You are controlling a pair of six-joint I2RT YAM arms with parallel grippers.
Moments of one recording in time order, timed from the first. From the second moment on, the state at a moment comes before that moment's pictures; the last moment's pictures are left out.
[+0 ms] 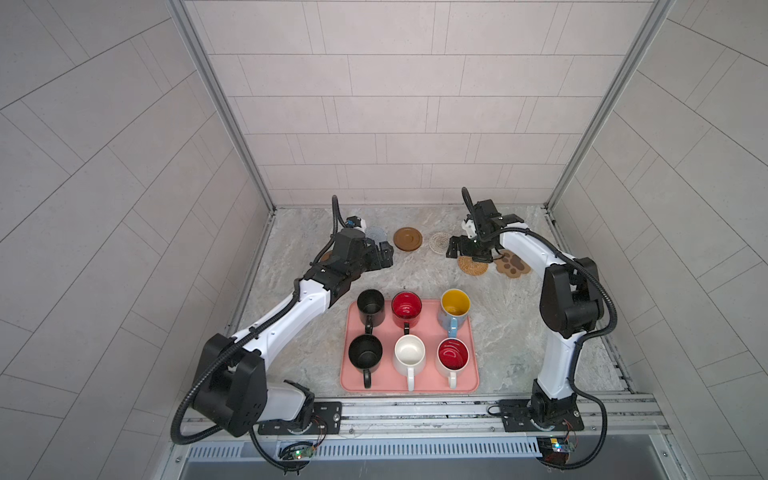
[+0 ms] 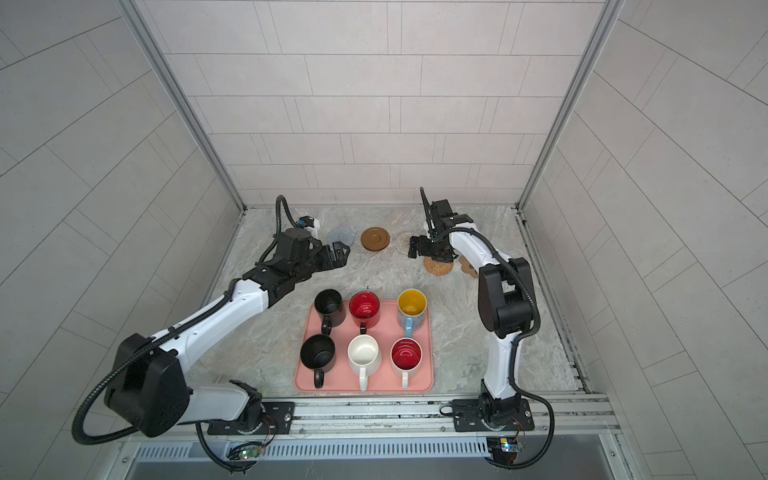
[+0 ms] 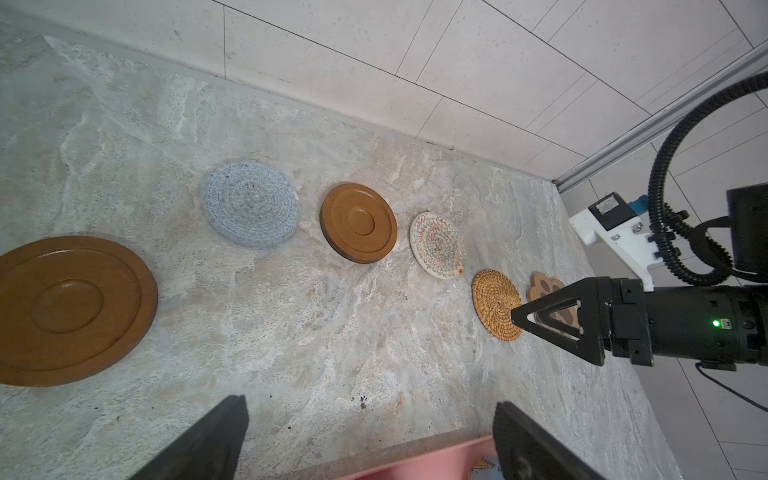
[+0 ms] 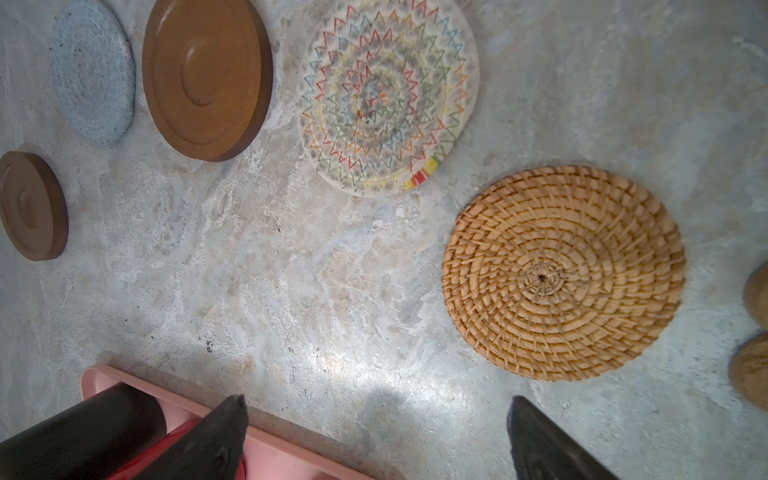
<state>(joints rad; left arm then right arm) -0.44 1.36 0.99 -0.18 0.00 -0.54 0.19 1.95 1.60 -0.82 -0.26 0.28</state>
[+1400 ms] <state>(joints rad) -0.44 1.33 0.95 -0.18 -0.01 -0.54 0.19 1.89 1.53 -0.78 -0.28 0.30</state>
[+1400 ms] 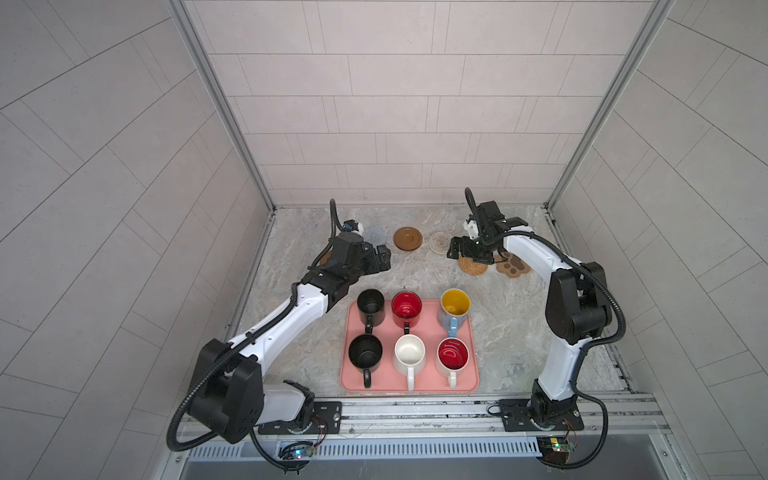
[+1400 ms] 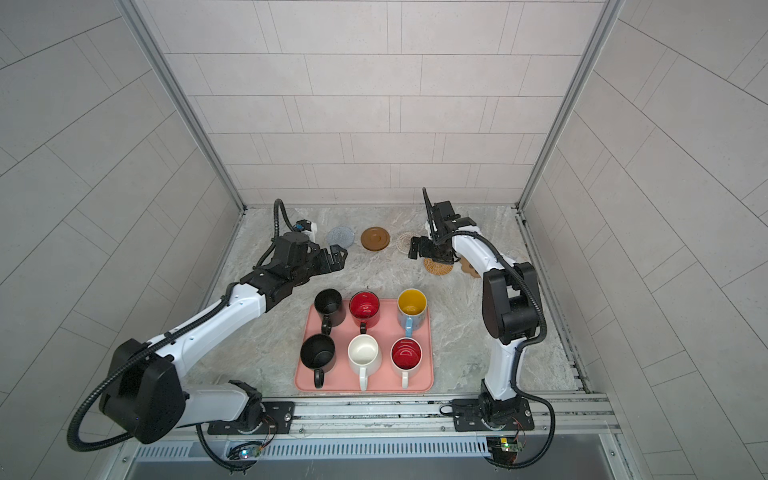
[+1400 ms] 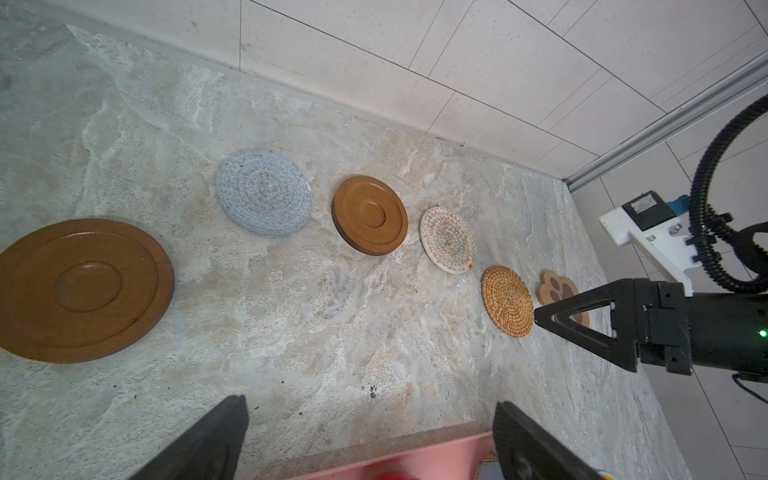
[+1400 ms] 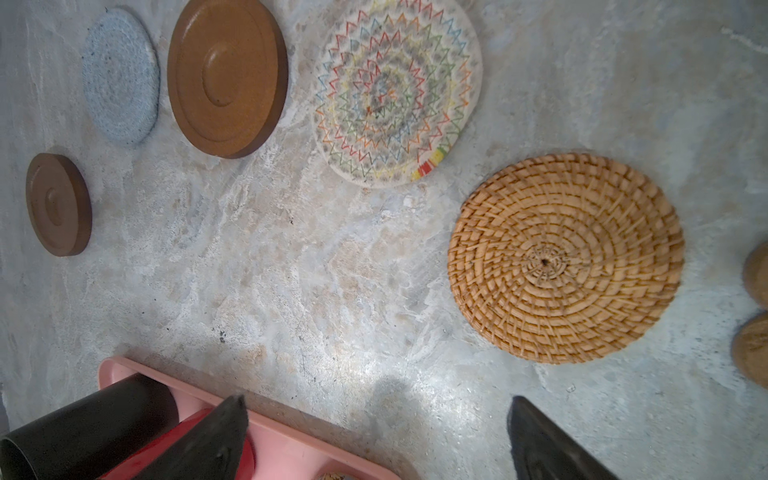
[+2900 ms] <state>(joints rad) -0.15 1.67 1.18 -0.43 0.03 -0.52 0.19 1.65 1.37 -0.78 -0.25 0.30</state>
